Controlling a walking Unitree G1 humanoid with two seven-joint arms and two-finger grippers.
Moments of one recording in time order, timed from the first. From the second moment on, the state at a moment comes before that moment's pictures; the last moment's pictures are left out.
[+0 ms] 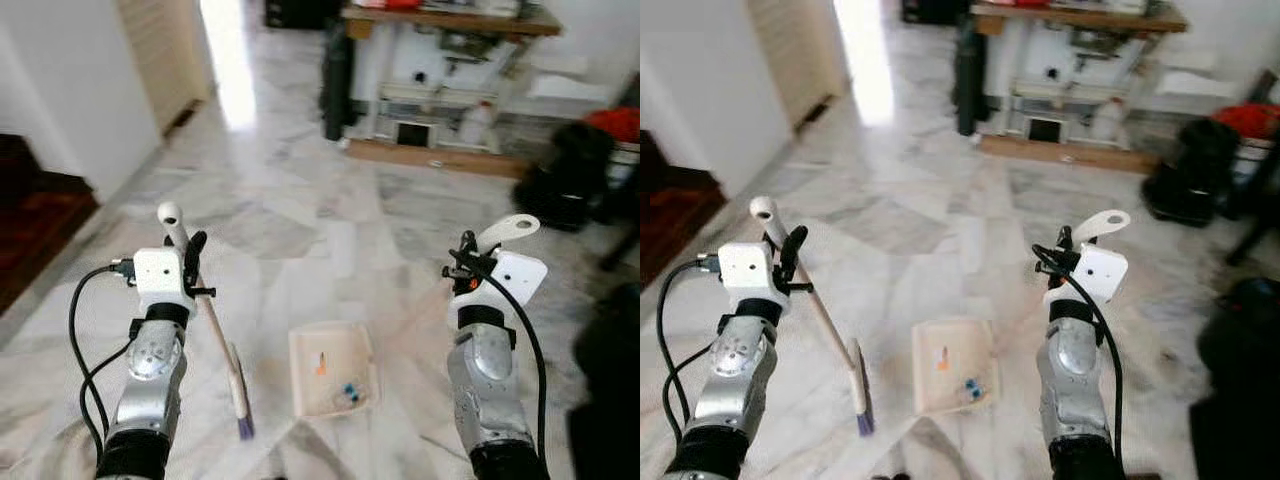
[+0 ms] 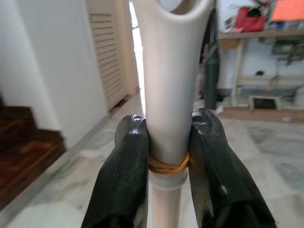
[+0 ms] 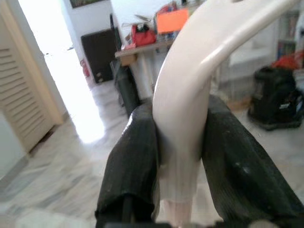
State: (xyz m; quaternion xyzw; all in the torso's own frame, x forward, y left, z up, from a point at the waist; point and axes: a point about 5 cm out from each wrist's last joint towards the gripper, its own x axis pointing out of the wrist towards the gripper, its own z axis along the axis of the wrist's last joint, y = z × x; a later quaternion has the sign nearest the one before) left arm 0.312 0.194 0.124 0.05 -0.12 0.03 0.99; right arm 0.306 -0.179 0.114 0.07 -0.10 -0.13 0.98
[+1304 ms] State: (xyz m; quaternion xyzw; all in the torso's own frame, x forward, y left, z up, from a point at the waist) left arm 0.314 0.192 0.123 0.05 -0.11 0.03 0.99; right arm 0.307 -0.182 0.115 0.07 -0.10 -0.13 0.98
